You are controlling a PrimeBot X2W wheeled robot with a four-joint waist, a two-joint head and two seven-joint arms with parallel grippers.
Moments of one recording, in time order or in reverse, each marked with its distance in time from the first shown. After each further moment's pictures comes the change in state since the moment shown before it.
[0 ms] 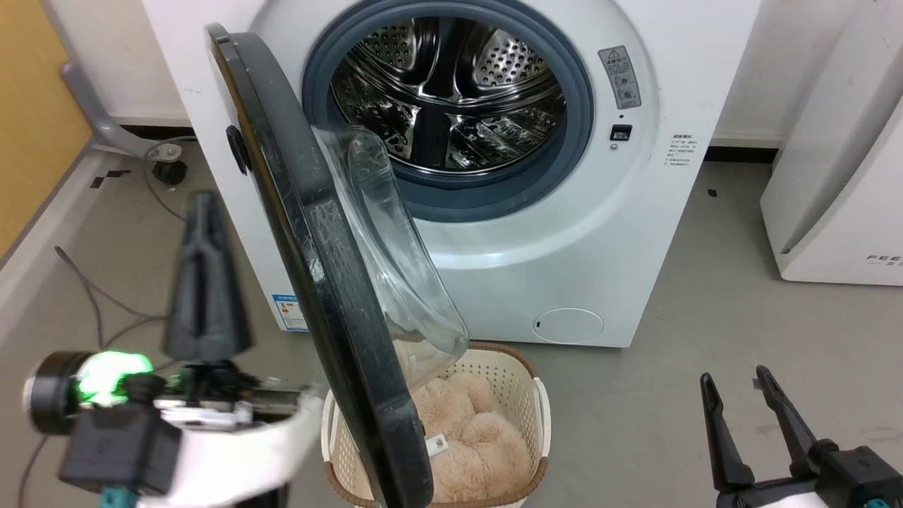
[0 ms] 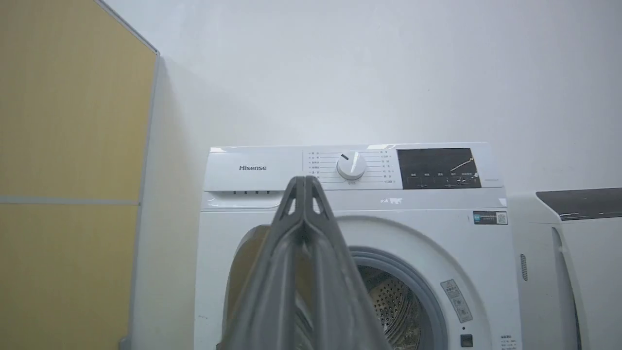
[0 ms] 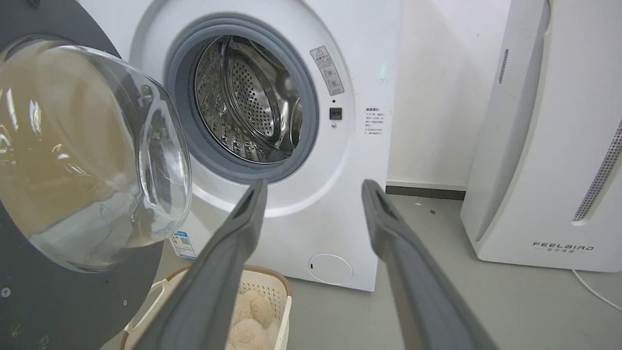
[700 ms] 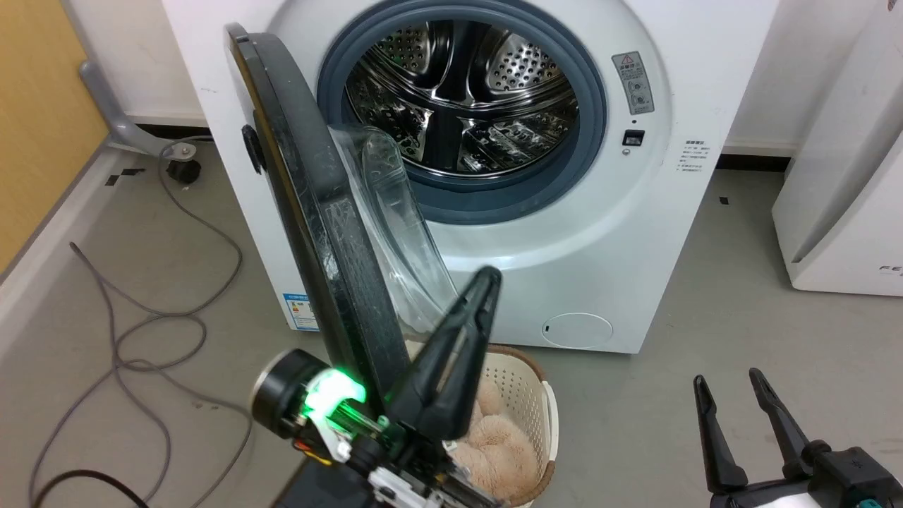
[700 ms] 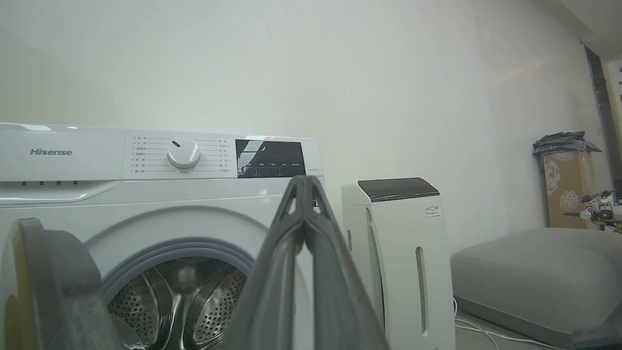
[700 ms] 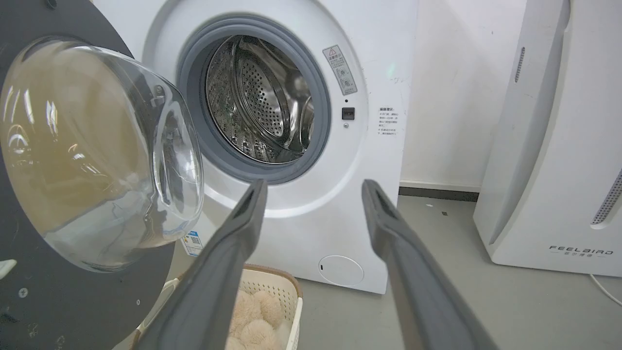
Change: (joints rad) left arm 0.011 -0.001 -0.411 -0.007 -0.049 -0.080 0.000; right arm 0.000 0.002 0.016 0.007 0.008 0.000 0.000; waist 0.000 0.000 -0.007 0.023
